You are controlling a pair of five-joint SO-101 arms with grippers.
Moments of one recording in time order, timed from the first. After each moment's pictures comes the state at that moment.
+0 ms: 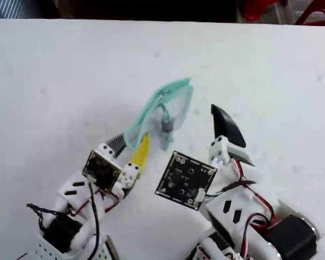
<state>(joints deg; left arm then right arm) 27.7 -103.8 82.9 40.5 -4.2 -36.0 -60.9 11.4 96.9 42.8</state>
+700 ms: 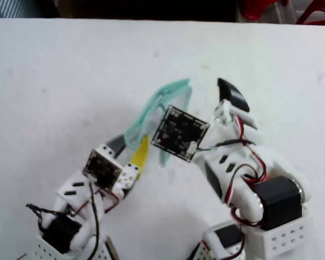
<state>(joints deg) 27.5 -103.8 82.9 42.0 -4.2 -24.4 -49.9 8.5 87.3 51.0</state>
